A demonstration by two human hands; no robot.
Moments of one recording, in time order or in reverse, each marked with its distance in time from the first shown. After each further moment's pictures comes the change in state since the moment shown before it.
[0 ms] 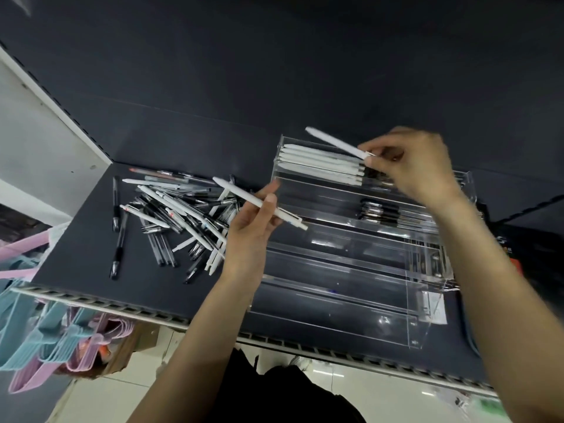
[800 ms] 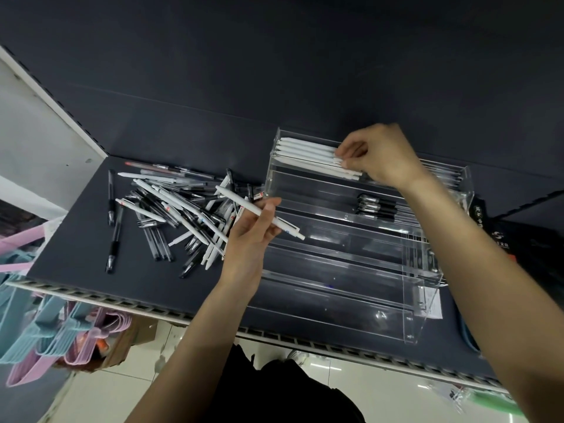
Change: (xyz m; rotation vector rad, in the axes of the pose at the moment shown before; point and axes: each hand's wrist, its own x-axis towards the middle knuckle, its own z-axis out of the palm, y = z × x) left_hand -0.009 -0.012 -0.003 0.026 0.049 -0.075; right_hand 0.026 -0.004 0.025 0.005 -0.251 0.013
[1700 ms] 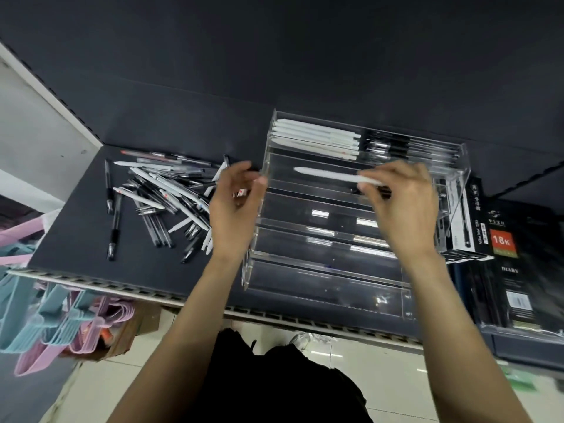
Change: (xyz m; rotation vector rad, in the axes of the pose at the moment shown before) left_hand 0.017 -0.001 -0.015 0.457 0.157 0.423; right_hand -0.107 0.002 0.043 -0.137 0.506 0.038
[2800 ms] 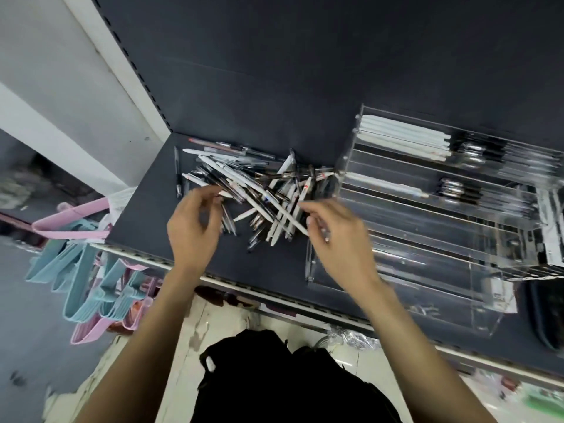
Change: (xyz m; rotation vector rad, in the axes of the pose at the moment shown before) left_hand 0.021 -0.071 -0.174 0.574 0.175 0.364; right_hand -0.059 -0.144 0.089 0.348 -0.268 -0.182
